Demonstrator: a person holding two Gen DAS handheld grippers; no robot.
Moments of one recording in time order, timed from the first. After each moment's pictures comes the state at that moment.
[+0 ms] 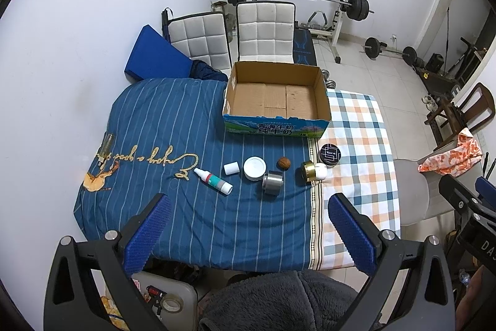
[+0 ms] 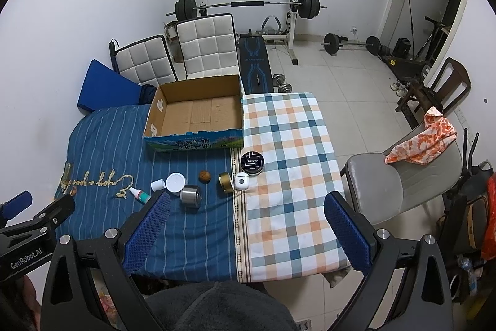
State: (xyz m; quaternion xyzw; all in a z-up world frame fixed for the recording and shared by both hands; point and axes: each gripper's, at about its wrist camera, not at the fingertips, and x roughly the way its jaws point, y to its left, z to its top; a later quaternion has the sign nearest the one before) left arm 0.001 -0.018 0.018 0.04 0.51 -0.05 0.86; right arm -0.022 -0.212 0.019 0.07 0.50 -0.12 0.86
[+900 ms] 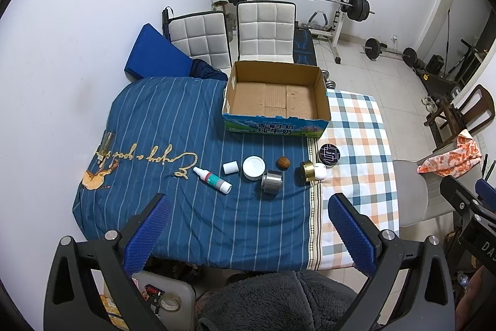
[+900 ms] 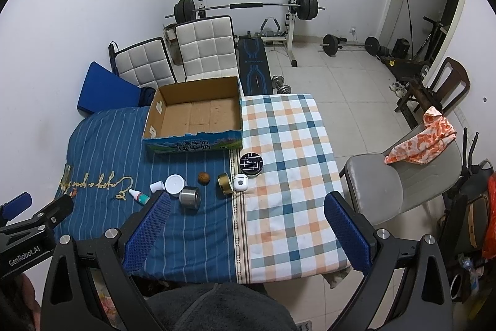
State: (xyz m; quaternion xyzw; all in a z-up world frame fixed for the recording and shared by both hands) left arm -0.004 -0.020 0.015 0.04 0.51 -0.05 0.86; right arm -0.025 -0.215 0.020 0.07 0.49 -0.12 0.86
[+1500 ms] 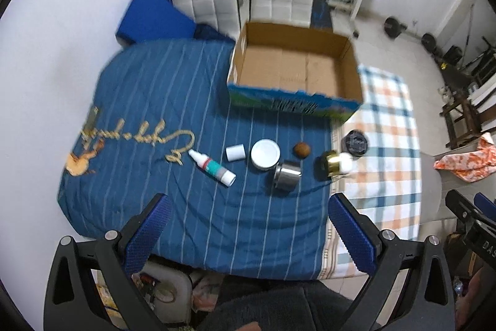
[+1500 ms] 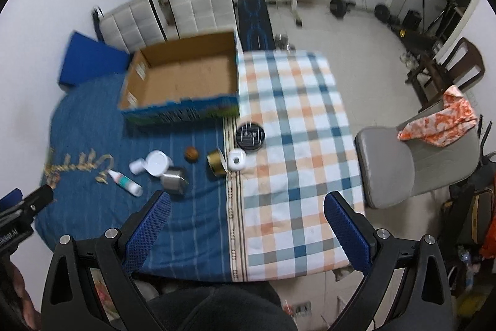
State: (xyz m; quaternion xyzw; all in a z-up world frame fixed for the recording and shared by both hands) left arm 0.089 -0.016 -0.112 0.03 0.59 -0.02 0.80; right arm 0.056 -0.245 -0.118 0.09 0.59 -0.11 0.80
